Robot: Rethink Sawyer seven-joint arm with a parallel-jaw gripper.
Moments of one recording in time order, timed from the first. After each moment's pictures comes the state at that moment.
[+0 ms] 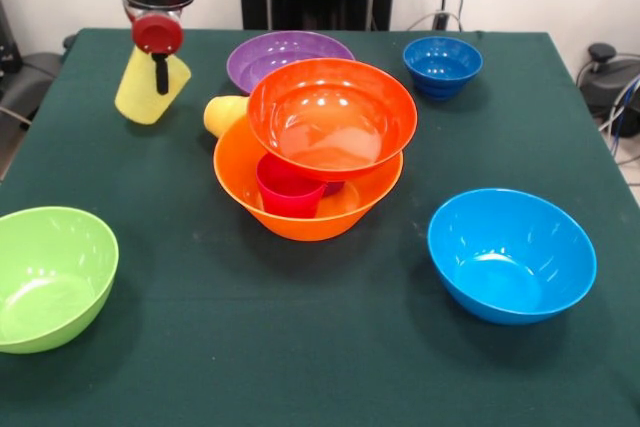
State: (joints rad) arm 0.12 0.49 -1.36 1.24 -1.13 -1.13 1.91
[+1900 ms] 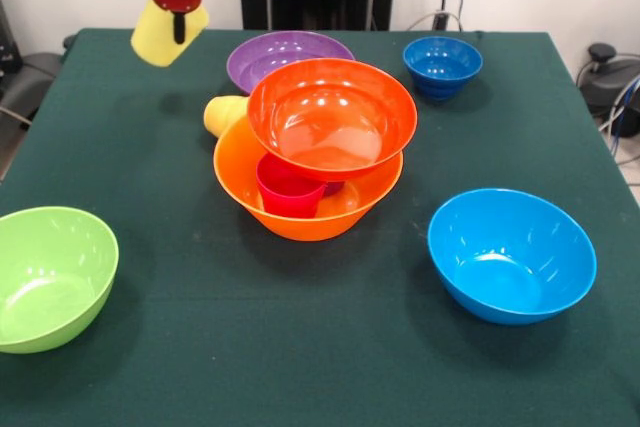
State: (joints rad) arm 0.22 0.45 -1.34 1.25 -1.44 -1.19 2.18
